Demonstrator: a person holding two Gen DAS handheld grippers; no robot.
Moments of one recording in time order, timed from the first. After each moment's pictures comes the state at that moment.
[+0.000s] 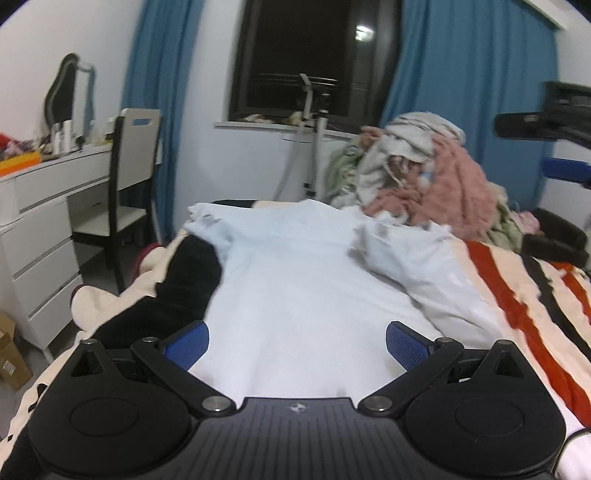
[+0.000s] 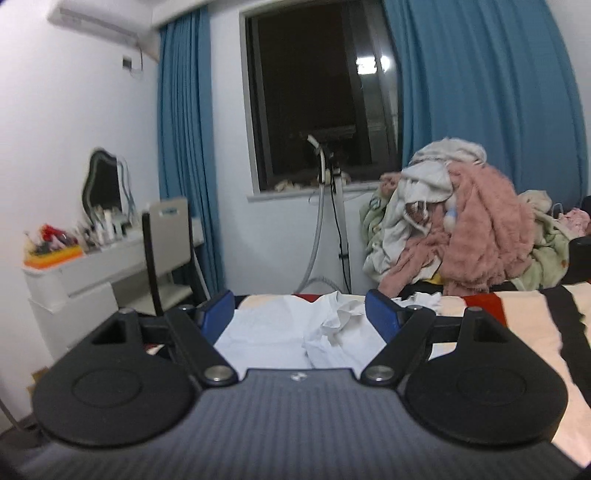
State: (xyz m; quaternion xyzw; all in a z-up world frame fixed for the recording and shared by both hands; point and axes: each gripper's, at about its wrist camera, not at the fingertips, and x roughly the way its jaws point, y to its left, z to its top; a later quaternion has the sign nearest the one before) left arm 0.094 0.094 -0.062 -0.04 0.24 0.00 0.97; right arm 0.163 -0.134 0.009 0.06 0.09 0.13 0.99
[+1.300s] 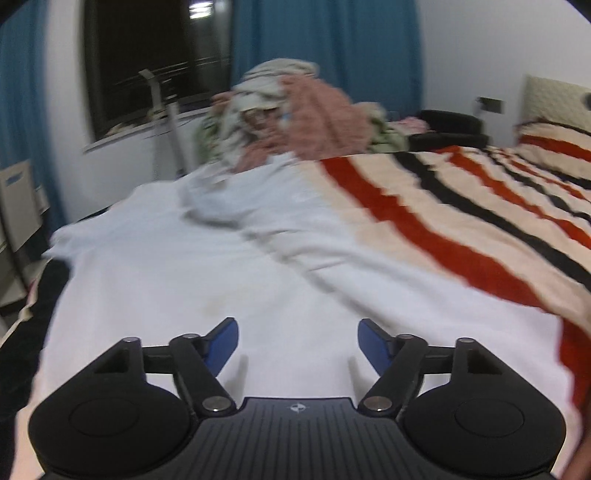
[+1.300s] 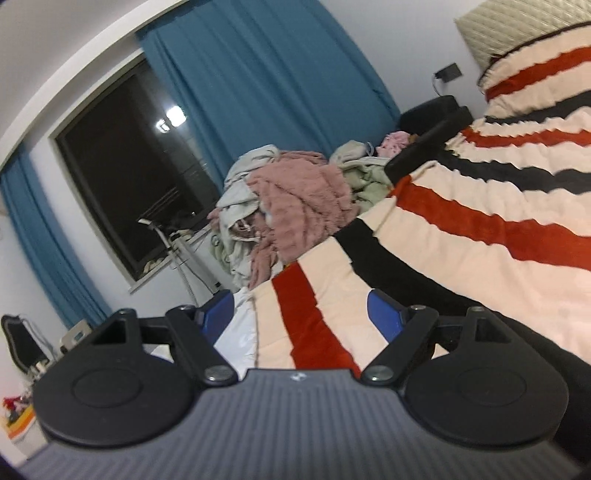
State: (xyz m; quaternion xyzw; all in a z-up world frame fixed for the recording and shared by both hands) left arm 0.050 -0.052 -0.106 0.12 0.27 -0.18 0.94; right arm -0.003 -0.367 -0.058 0.32 0.08 -0.09 0.94
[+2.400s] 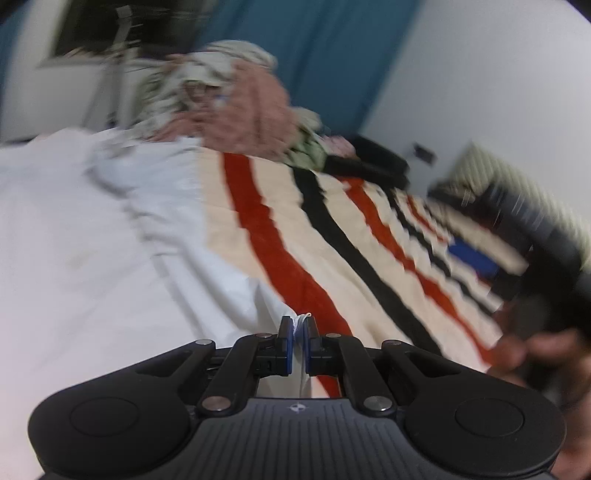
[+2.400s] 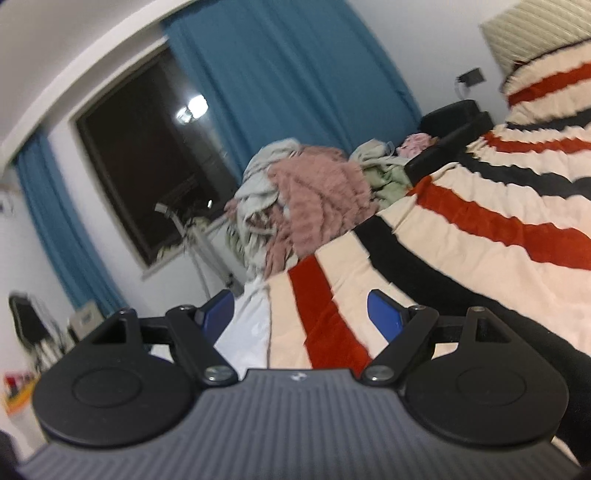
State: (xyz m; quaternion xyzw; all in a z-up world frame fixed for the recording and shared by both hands) left arm -0.012 -0.065 -0.058 -0.10 0.33 -0.29 0.89; right arm 0.002 -0.339 -0.057 0.27 0.09 -0.06 0.96
